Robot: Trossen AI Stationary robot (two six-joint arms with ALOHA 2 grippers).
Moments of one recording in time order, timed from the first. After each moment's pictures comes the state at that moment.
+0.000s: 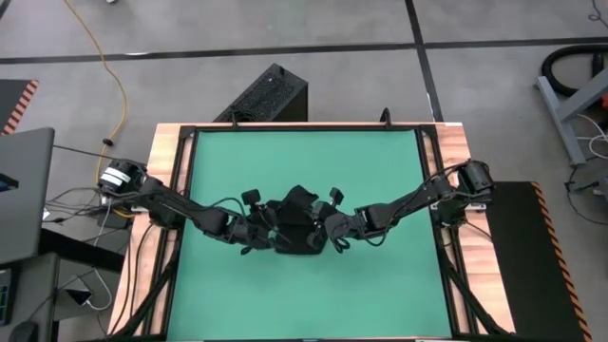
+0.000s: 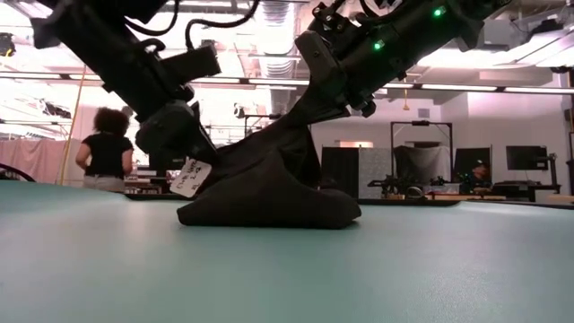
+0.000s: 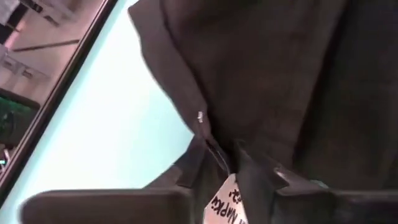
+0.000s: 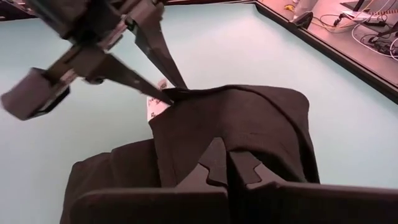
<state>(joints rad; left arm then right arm) -0.29 1.54 0.72 -0.04 -0.76 -0.18 0.24 1.72 0.96 0.24 0.65 0.31</state>
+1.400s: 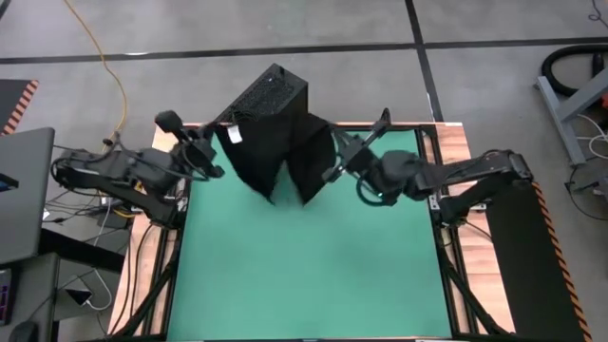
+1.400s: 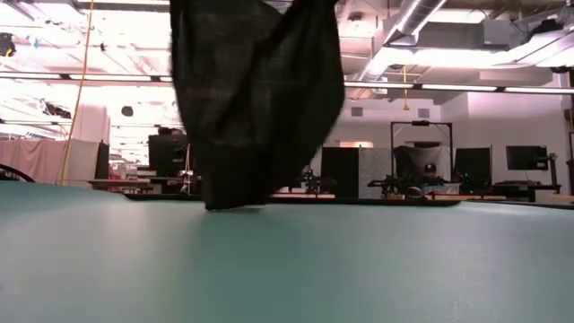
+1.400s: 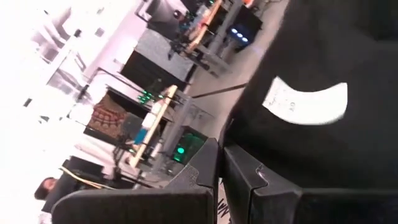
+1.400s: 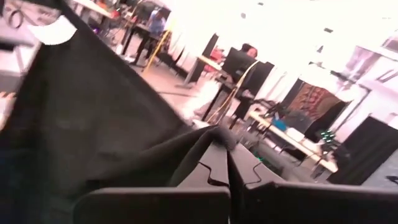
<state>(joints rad) -0.26 0.98 1.31 -0.52 -1.33 0.72 0.17 1.36 1.32 0.24 1.08 -0.60</state>
